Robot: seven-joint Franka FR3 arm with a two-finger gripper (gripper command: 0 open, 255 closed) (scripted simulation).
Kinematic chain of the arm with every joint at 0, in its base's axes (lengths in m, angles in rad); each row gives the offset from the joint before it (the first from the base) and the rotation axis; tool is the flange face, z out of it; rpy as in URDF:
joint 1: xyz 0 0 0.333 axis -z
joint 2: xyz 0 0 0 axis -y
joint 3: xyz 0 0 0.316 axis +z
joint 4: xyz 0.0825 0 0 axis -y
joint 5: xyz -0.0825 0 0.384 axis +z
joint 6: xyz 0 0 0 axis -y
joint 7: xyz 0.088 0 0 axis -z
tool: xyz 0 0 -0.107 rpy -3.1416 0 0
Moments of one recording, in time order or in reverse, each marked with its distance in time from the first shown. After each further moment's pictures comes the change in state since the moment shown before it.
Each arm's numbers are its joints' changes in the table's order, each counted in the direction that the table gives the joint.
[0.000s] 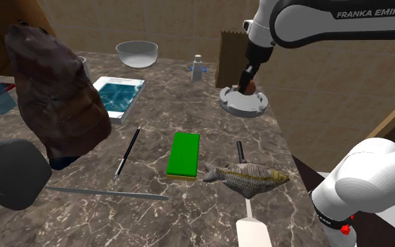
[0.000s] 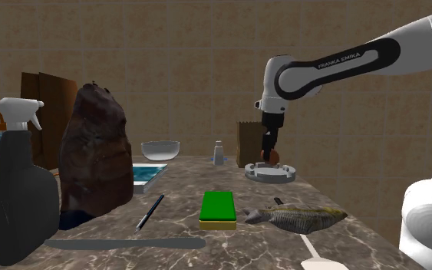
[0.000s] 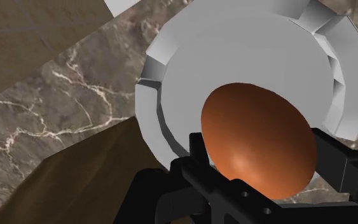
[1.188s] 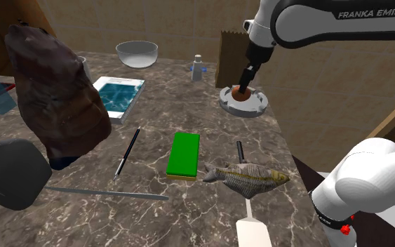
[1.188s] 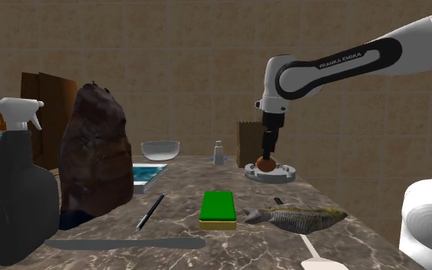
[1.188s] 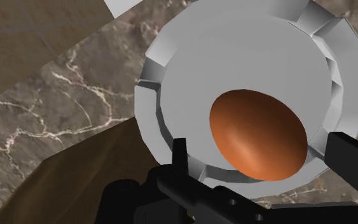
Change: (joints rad) arm -0.001 0.007 0.000 -0.004 0.001 -0.001 0.000
